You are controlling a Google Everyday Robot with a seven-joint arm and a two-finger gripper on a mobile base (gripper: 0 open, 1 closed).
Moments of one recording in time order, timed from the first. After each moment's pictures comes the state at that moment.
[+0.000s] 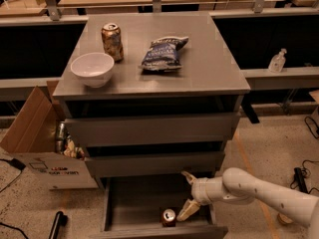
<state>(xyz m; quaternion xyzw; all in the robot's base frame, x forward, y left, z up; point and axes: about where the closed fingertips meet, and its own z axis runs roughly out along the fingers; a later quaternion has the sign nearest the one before) 0.527 -0.094 0.372 -0.59 0.69 0.24 0.35</state>
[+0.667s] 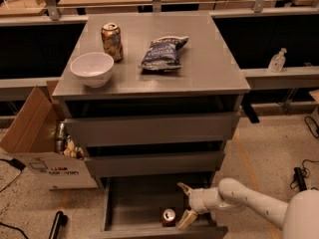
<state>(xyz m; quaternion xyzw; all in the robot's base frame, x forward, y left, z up) 0.519 -0.087 0.283 -0.61 0.66 0.28 0.35</state>
